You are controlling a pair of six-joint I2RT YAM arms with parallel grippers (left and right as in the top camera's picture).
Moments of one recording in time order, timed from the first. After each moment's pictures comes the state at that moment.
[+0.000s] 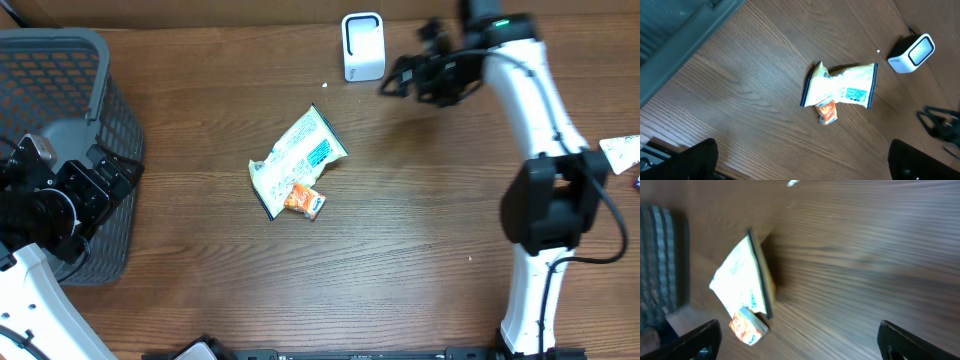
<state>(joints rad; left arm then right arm) 0.61 1.33 1.83 -1.69 0.38 -0.28 0.16 2.26 2.13 -1.16 -0.62 0.06</state>
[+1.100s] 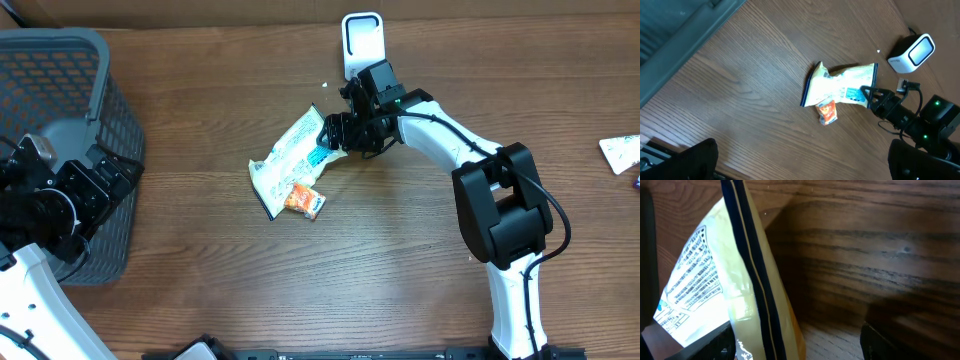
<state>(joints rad) 0.61 1.33 1.83 -1.69 0.38 -0.28 0.43 2.26 1.67 -0.54 -0.53 0.38</state>
